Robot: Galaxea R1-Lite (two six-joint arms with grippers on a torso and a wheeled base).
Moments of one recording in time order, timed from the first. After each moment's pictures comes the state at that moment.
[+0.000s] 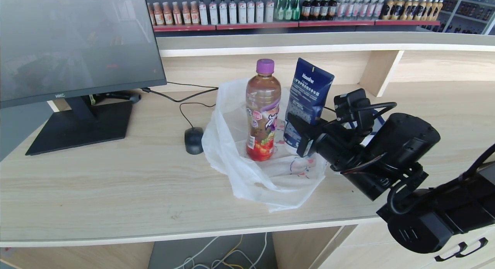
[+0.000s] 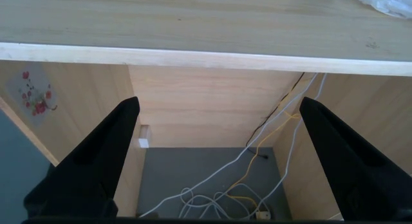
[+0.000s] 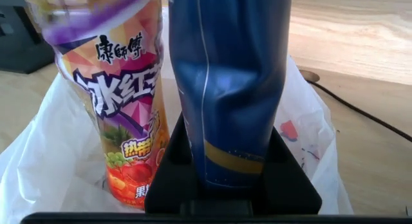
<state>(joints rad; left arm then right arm) 0.00 0.00 0.00 0.00 0.00 -0.01 0.58 1.91 -0.77 -1.41 -0.02 -0.11</state>
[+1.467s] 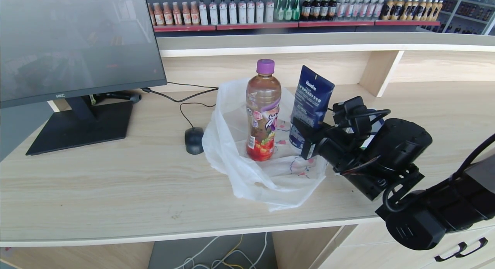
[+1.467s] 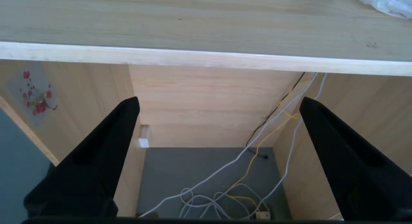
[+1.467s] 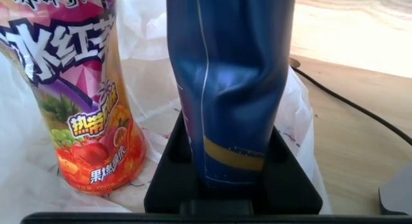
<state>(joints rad) 0.00 0.00 0.00 0.00 0.00 -0.01 0.53 1.96 -0.75 -1.41 -0.02 -0.15</state>
